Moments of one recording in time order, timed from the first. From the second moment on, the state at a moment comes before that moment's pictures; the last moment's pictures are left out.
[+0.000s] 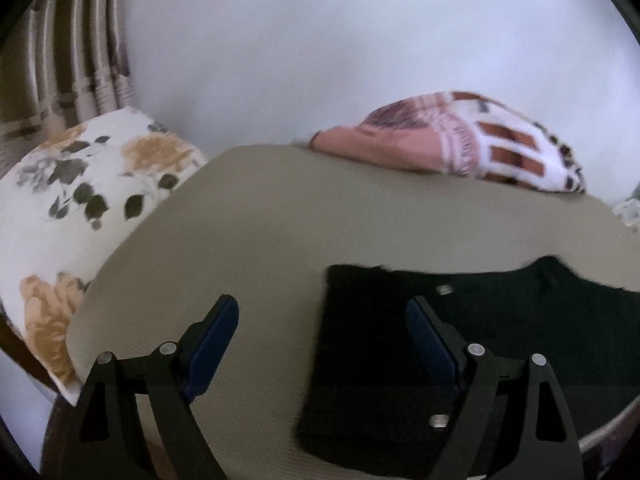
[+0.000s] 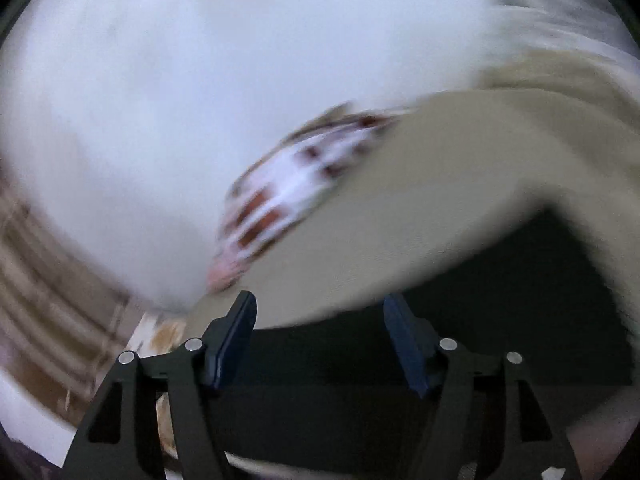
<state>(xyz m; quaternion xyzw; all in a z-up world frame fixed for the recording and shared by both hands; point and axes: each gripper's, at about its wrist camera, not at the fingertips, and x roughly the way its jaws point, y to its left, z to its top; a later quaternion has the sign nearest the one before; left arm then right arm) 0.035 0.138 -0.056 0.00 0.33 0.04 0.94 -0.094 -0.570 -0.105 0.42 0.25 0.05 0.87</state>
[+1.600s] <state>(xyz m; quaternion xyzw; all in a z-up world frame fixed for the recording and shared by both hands) 0.023 0.042 -0.069 0.07 0.39 -0.03 0.92 -0.144 -0.600 -0.193 0.47 0.27 -0.06 0.84</state>
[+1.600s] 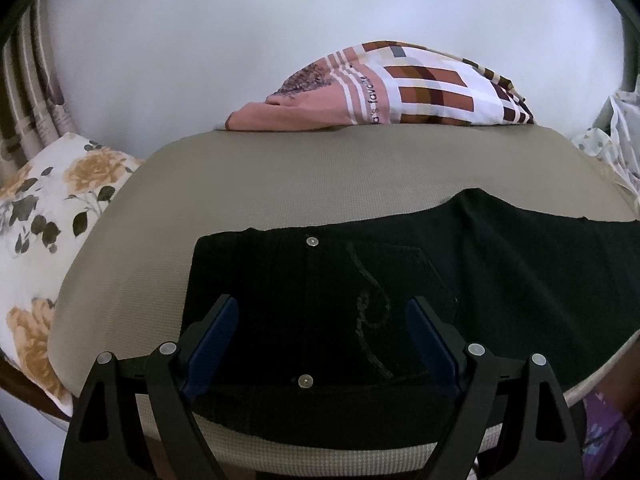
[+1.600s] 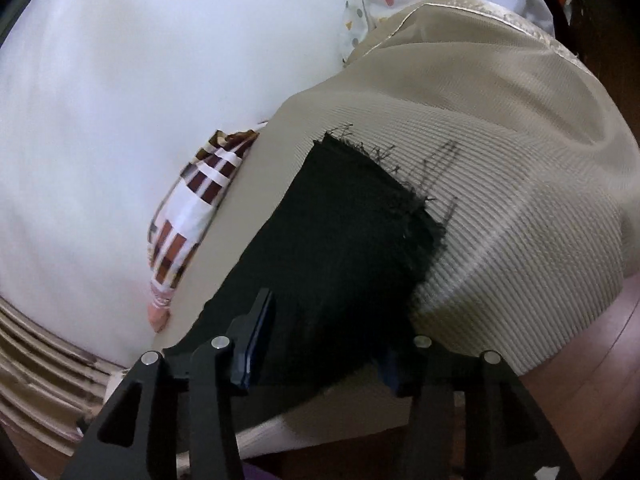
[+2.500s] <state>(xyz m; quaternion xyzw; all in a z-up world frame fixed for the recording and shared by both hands) 0.013 0.044 -0.083 0.07 0.41 -0.06 0.91 -0.007 -0.342 -0.117 0.30 0.38 0.16 0.86</state>
